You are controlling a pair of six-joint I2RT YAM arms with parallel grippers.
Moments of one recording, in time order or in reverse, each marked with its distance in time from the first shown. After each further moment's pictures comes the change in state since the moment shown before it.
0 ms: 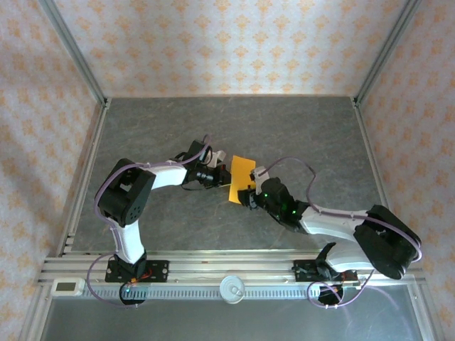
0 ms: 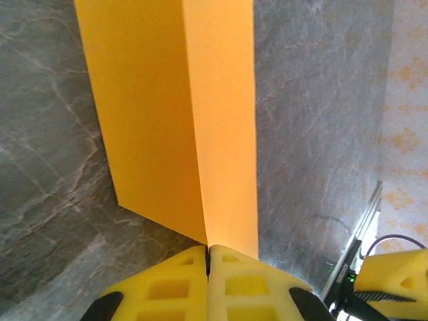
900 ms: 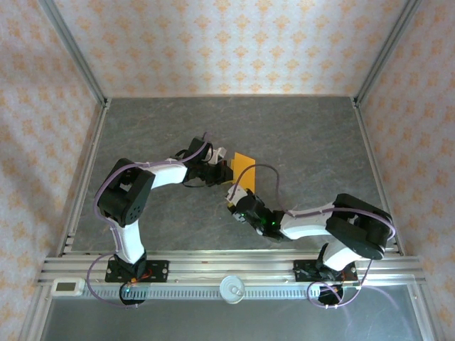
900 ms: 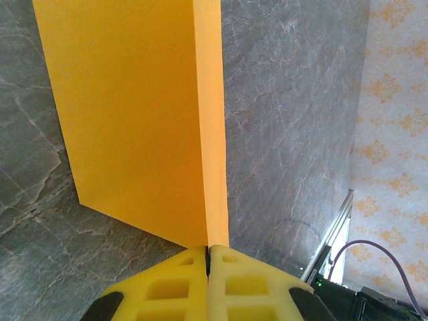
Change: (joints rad) left arm 0.001 0.000 0.027 0.014 0.026 -0.088; right arm 0.241 0.238 0.074 0.029 0.386 -0.366
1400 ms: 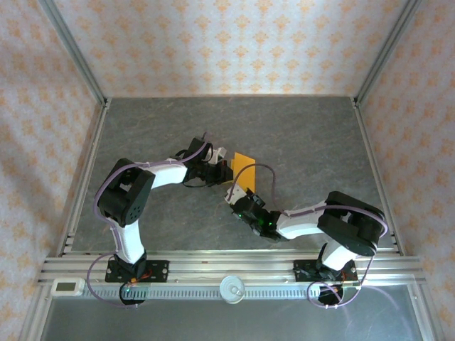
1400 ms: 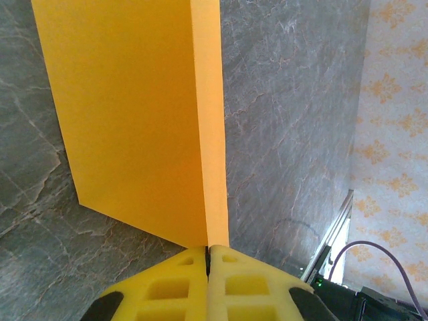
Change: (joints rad) left arm 0.000 0.000 0.000 0.001 0.000 0.000; right arm 0.005 0.048 0.007 0.038 0.103 -0.047
